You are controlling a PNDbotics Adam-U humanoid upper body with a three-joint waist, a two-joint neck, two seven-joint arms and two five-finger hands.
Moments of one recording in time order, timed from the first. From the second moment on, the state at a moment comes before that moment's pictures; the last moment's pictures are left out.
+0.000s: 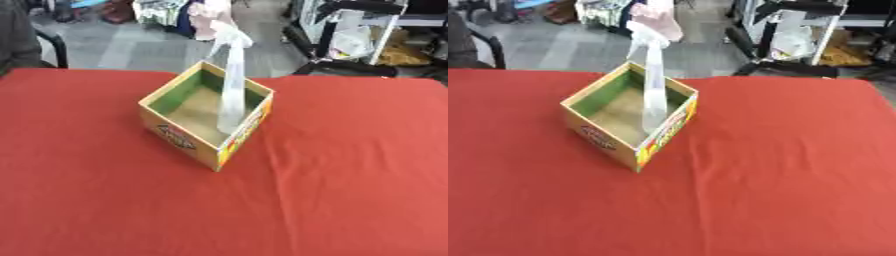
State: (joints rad) left arm 0.15 0.28 0.69 -1.66 0.14 -0.30 0.06; right arm 0.17 -0.23 -0.77 -1.73 -0.22 -0.33 -0.13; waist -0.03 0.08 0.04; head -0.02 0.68
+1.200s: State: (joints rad) left arm 0.14 0.28 0.68 -1.66 0.14 -0.29 0.02; right arm 0.17 -0.23 -0.76 -1.73 -0.22 -0.33 -0.11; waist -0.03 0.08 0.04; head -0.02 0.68
